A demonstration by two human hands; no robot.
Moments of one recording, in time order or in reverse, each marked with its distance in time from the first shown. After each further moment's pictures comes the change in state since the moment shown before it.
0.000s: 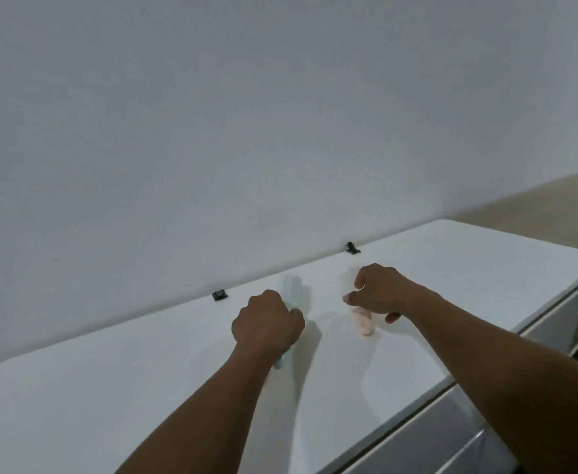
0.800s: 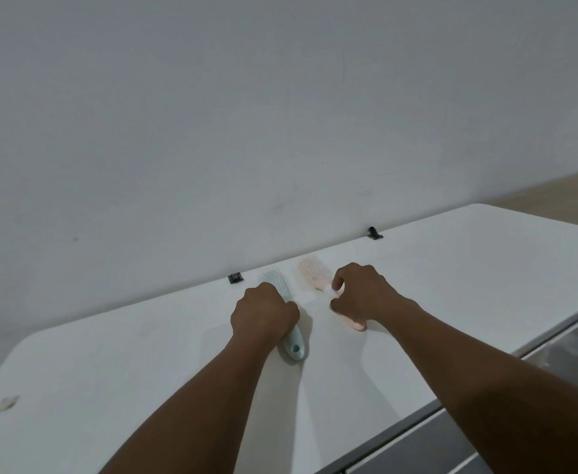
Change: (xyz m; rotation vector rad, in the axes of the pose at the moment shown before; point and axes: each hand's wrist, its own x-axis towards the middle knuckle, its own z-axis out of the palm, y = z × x) left_hand 0.016 -0.026 0.010 0.019 -0.038 -0.135; right_hand 0.032 -0.016 0.060 -0.108 0.066 -0.165
